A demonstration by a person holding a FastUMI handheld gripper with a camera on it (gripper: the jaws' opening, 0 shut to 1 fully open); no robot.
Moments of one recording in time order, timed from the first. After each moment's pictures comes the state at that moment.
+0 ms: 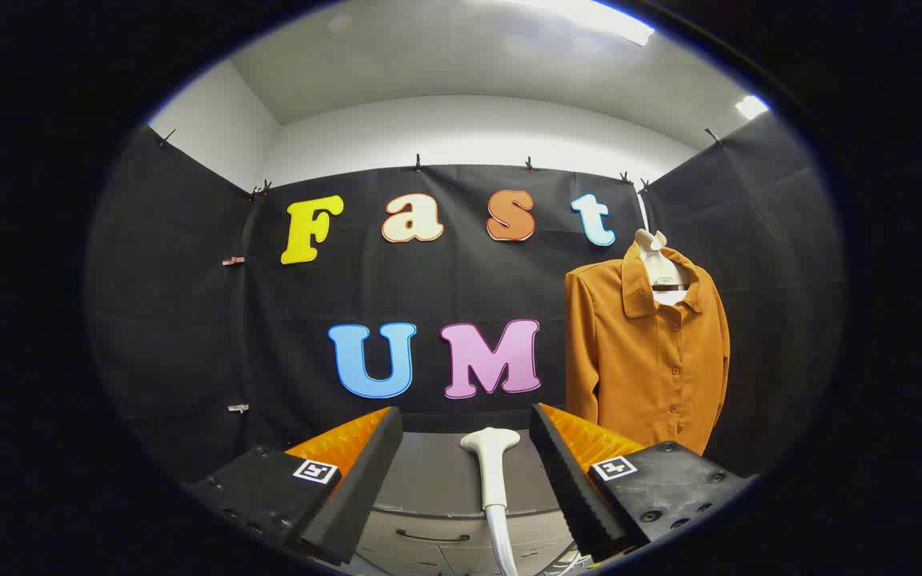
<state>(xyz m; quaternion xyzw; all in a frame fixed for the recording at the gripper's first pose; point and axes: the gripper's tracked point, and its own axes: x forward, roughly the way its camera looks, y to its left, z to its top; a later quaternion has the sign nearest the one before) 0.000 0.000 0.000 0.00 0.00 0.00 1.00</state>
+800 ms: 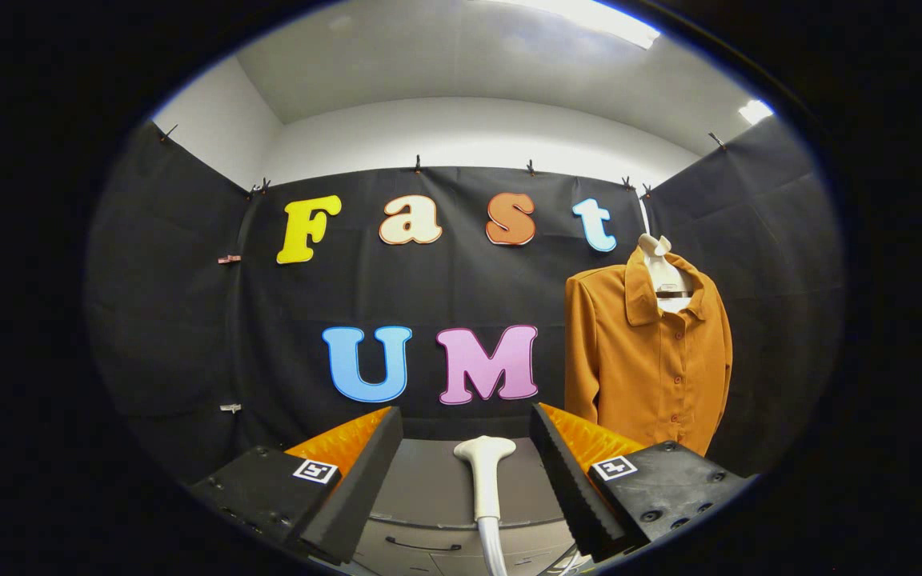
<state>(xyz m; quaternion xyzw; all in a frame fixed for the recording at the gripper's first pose) 0.018 0.000 0.004 -0.02 -0.01 0.00 1.00</state>
